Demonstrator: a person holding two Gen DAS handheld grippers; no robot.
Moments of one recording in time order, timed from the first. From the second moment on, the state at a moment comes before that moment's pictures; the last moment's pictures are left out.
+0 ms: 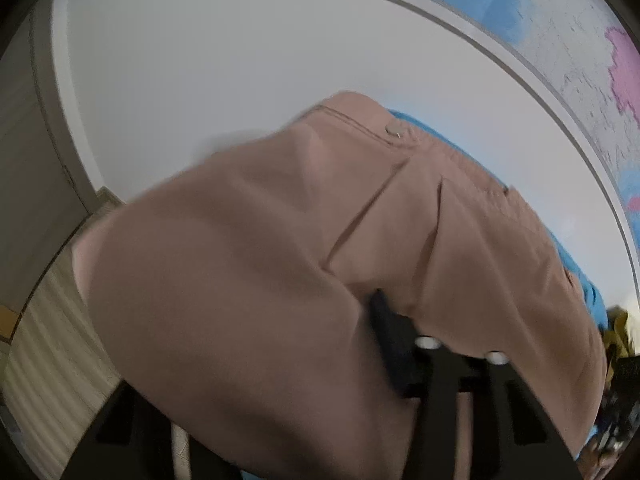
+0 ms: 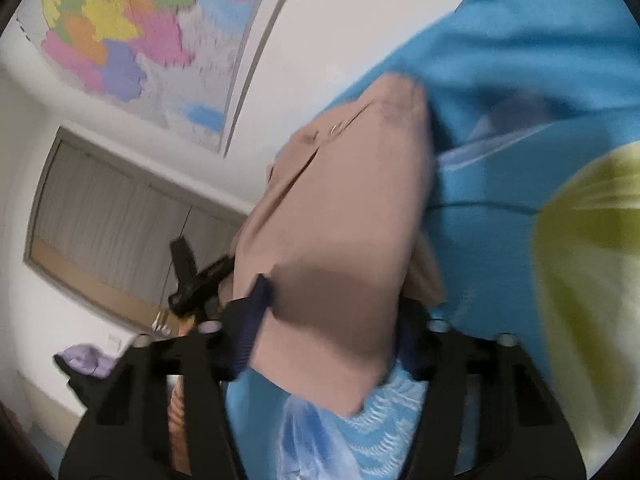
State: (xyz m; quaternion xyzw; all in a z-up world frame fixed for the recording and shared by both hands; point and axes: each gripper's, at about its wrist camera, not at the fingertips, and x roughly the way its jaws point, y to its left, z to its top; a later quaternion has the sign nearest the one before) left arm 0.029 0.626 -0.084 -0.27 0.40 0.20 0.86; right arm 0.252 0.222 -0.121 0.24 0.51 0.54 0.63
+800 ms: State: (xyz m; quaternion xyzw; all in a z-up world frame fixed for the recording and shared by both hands) left arm 0.004 0.603 -0.056 -0.16 0.38 0.29 0.87; right arm 0.236 0.237 -0.090 0.09 0.48 0.50 0.72
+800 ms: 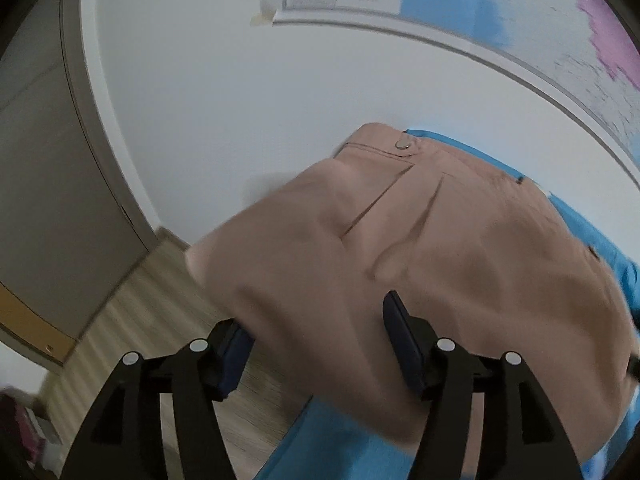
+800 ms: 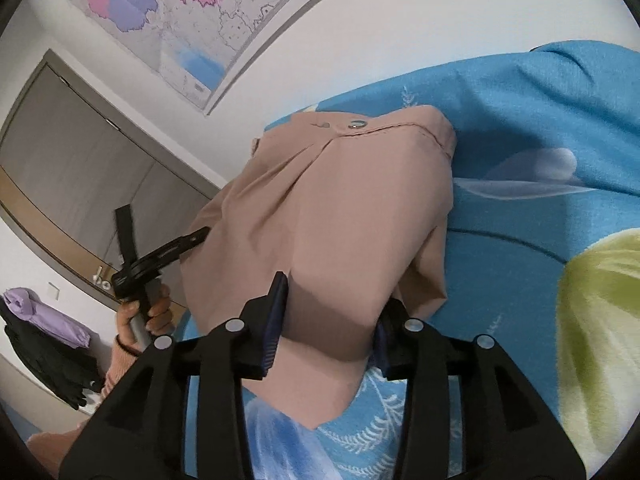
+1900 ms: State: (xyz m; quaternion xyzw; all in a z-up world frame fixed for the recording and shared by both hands) left arm 0.002 0.455 -0.052 -0.06 0.37 0.16 0.91; right arm 0.215 0.266 -0.054 -0.05 0.38 0.50 0.78
